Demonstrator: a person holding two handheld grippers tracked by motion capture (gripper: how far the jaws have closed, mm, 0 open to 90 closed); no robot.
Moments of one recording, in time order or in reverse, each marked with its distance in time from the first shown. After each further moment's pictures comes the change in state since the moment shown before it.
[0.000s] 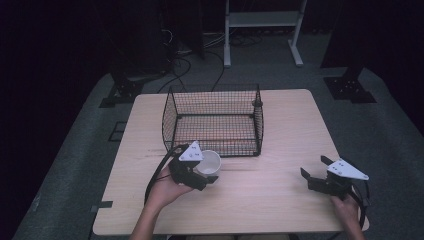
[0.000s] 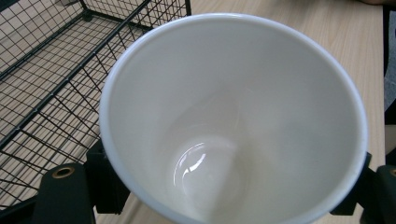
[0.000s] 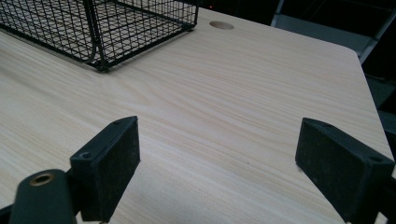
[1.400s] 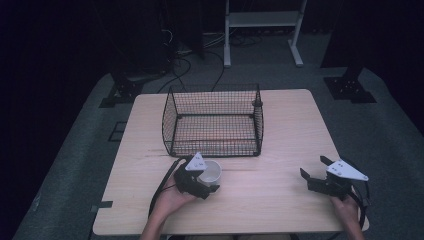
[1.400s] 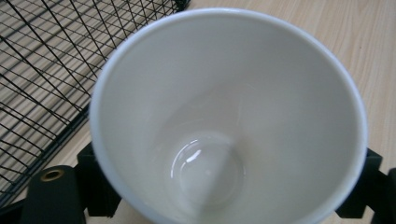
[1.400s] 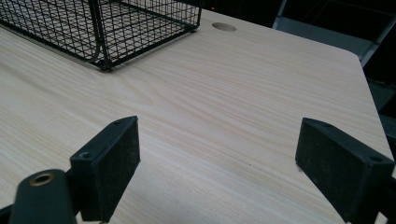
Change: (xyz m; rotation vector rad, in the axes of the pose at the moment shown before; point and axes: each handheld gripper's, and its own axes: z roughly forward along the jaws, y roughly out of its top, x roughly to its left) left arm -0.007 -0.035 0.035 0.043 0.012 -0.059; right arm 0.001 0.000 0.000 -0.006 0.004 -0.016
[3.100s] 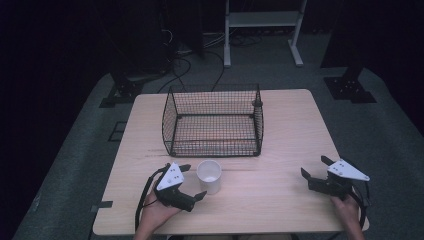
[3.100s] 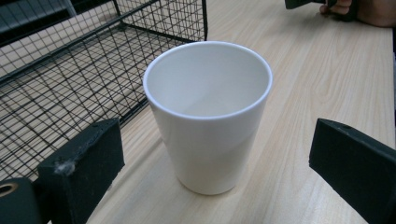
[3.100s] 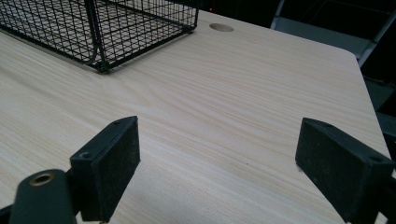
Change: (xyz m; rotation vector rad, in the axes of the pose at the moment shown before) left arm -0.018 -0.031 -0.045 -0.224 0.099 0.009; right arm -0.001 -0.001 -0.001 -0.006 -0.006 0.010
